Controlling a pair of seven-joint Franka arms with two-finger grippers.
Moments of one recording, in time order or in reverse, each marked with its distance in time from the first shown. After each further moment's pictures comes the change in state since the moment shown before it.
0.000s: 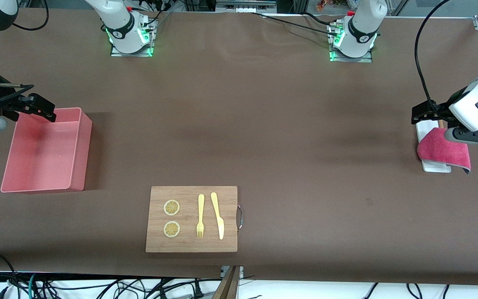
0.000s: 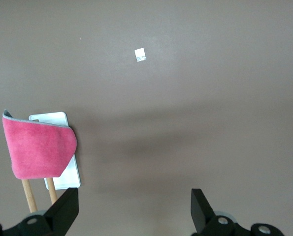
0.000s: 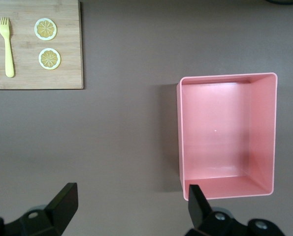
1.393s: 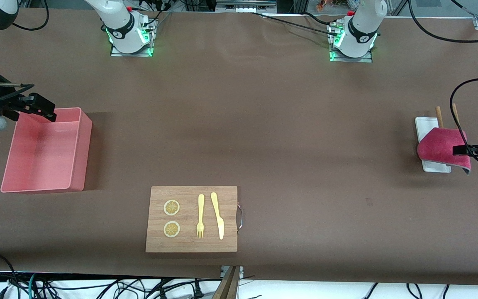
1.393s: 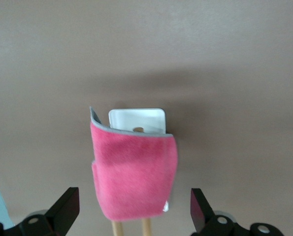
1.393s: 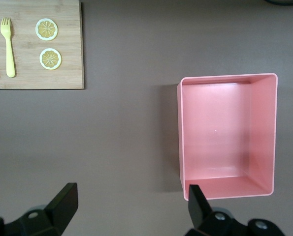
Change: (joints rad) left arm 0.331 0.338 0.007 -0.005 0.153 0.272 0.219; right arm 0.000 0.000 0.001 0.002 0.000 -0.001 0.000
